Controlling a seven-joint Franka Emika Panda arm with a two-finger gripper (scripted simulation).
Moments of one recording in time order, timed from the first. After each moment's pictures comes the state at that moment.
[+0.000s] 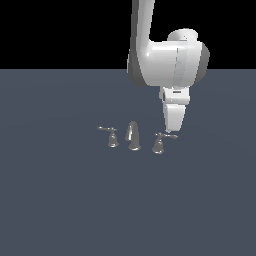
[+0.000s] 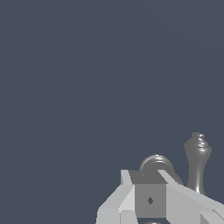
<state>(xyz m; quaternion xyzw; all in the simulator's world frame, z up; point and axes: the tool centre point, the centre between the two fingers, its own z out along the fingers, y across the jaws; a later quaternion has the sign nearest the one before) 0.021 -0.147 0.087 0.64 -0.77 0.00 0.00</state>
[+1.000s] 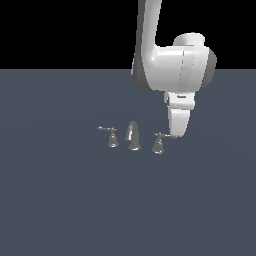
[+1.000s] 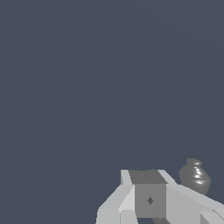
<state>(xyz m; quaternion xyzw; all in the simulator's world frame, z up) 0.009 -0.161 0.077 0.62 -0.79 0.00 0.00</state>
